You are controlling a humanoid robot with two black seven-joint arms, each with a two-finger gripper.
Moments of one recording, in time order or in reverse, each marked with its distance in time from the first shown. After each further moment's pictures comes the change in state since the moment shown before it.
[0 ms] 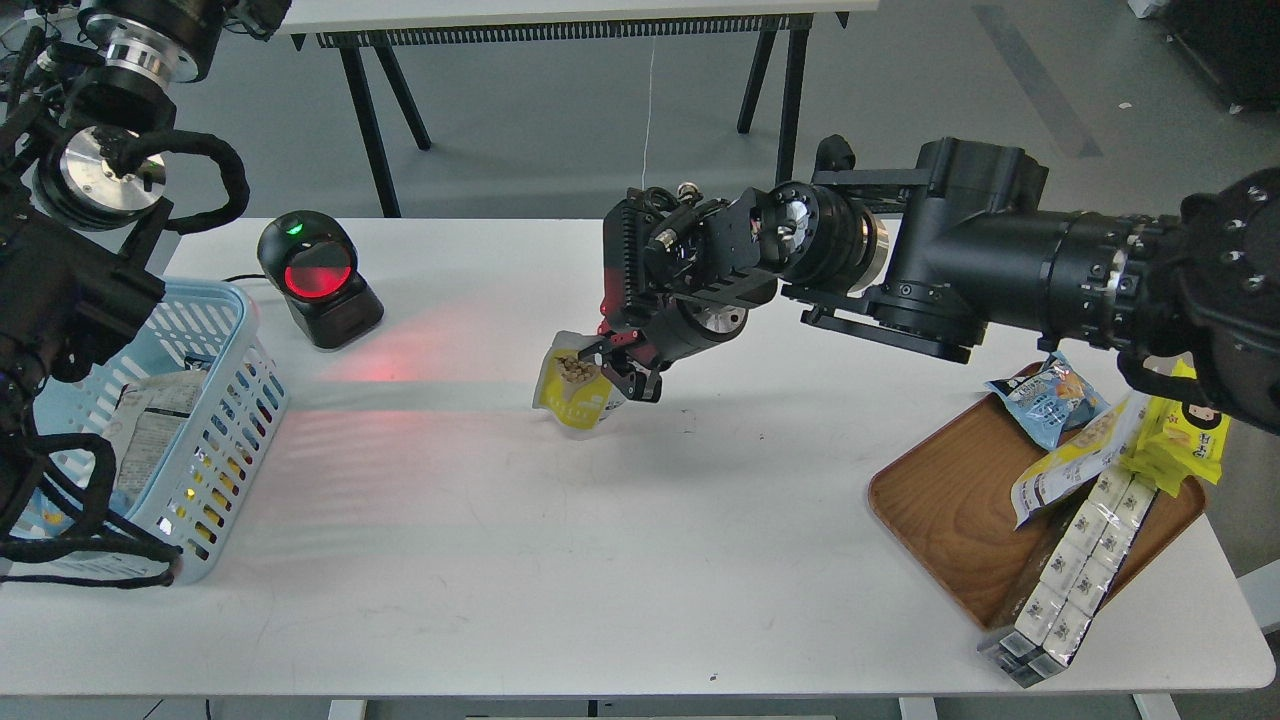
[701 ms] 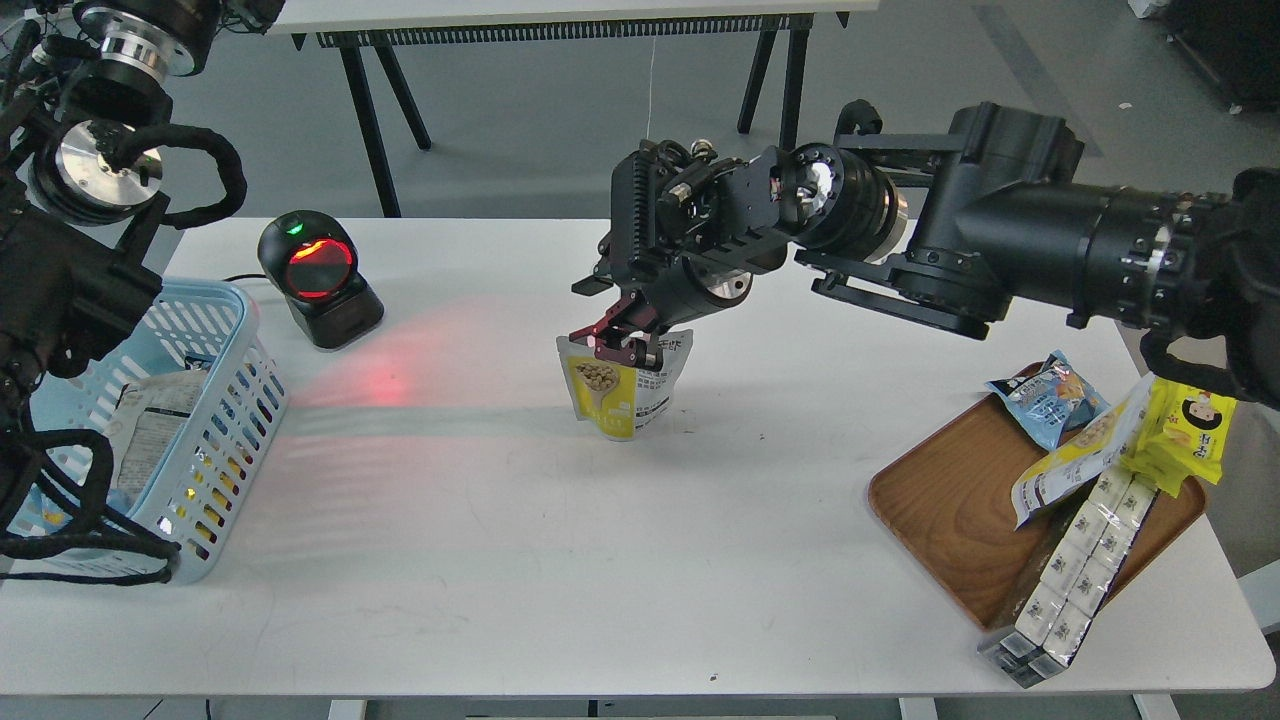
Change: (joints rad) left arm -0.012 0.002 0.000 0.000 0.000 0.000 0.002; right arm 0.031 -0.071 0.095 0.025 0.003 -0.003 0.000
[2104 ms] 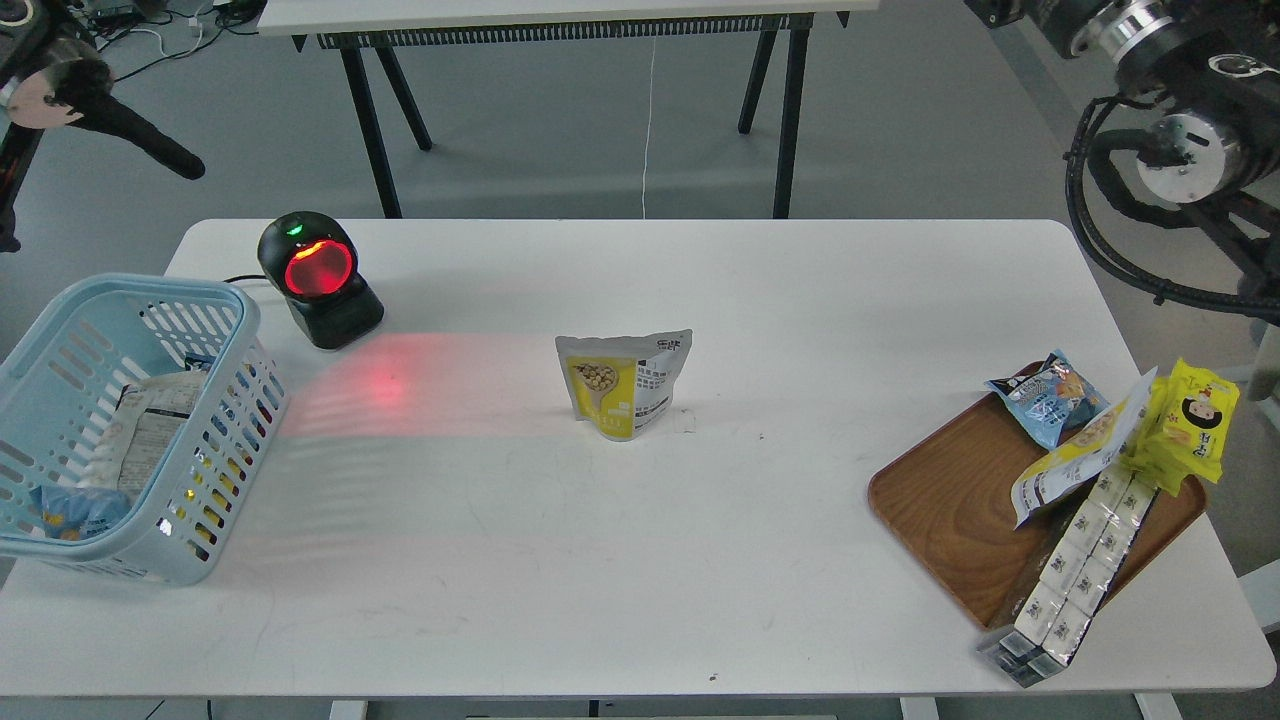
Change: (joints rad) left arm -0.053 0.232 0.057 -0.680 1.117 0.000 0.003; right arm -0.345 -0.472 0.603 -0.129 1.978 0.159 0.000
